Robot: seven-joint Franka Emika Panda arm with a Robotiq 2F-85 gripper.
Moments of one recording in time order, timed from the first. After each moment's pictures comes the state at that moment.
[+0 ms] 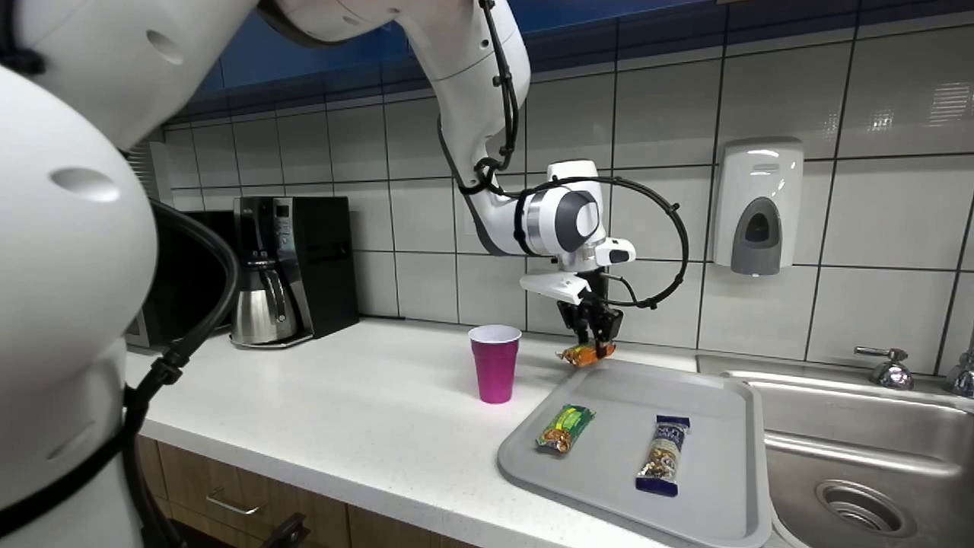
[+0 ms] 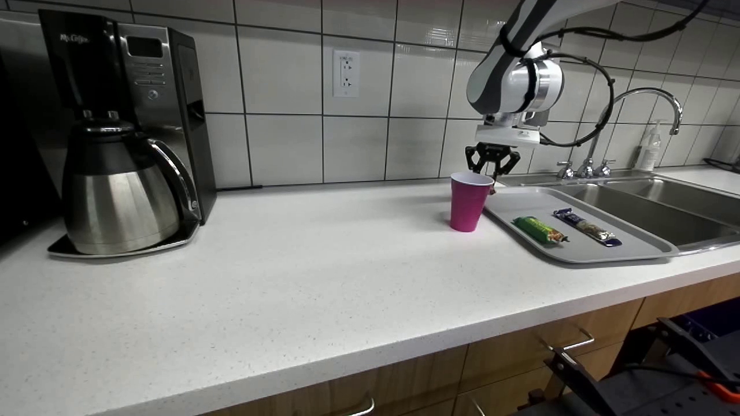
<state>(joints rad) -0.08 0.63 -0.15 -1.79 0.04 2.64 0.28</state>
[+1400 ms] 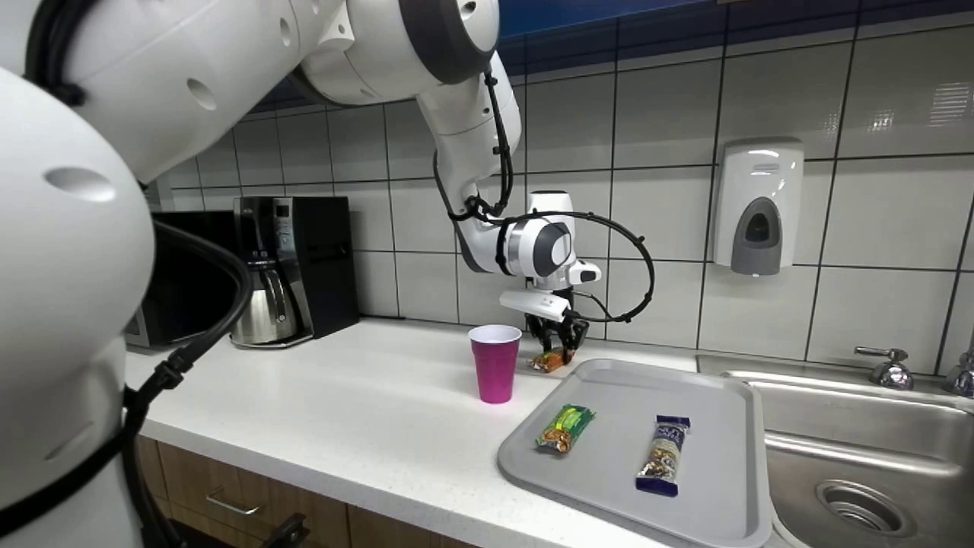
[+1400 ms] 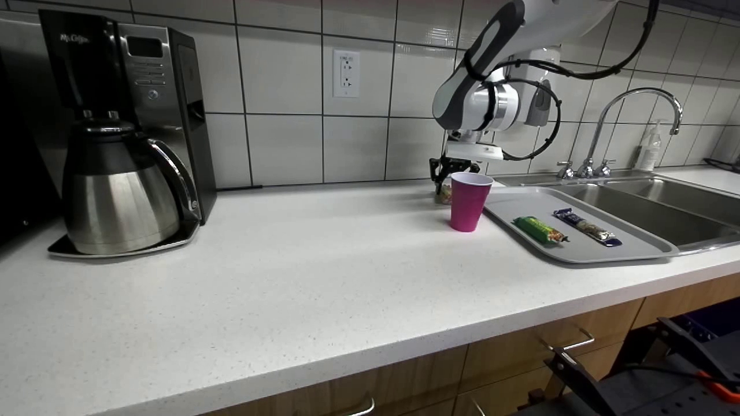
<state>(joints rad) -0.09 0.82 -0.03 -1.59 0.07 2.64 0.09</state>
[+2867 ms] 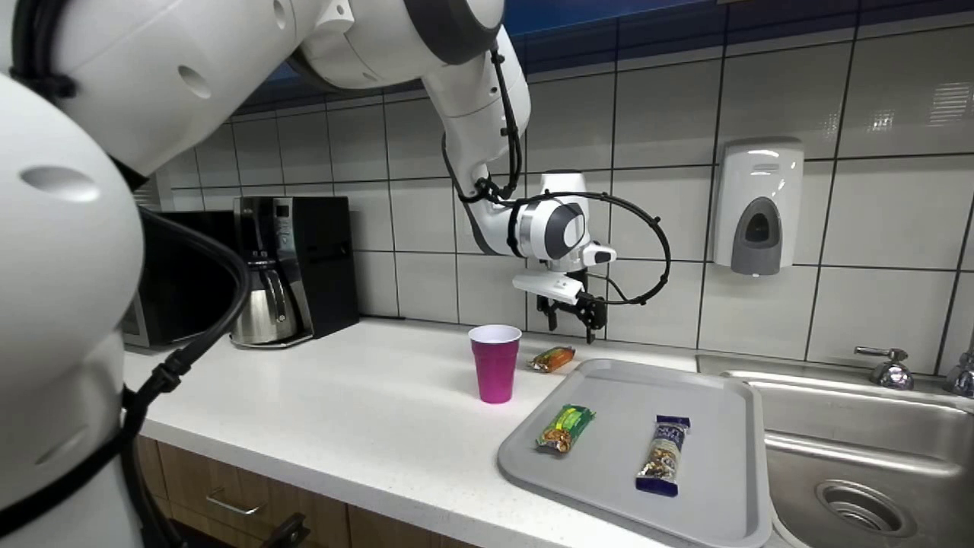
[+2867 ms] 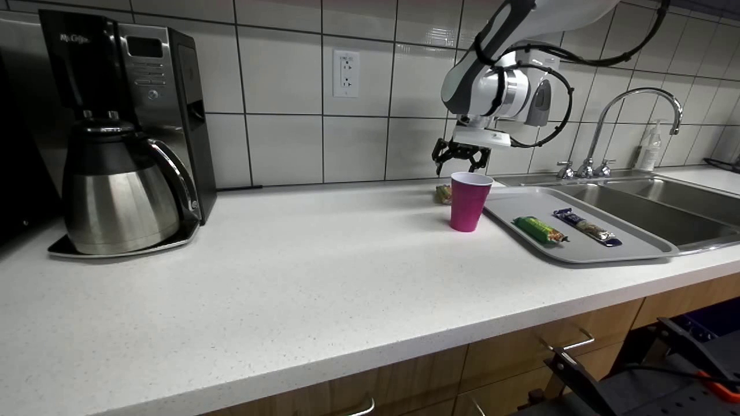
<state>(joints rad) -0.12 0.77 -0.03 -1.57 0.09 2.64 0.08</state>
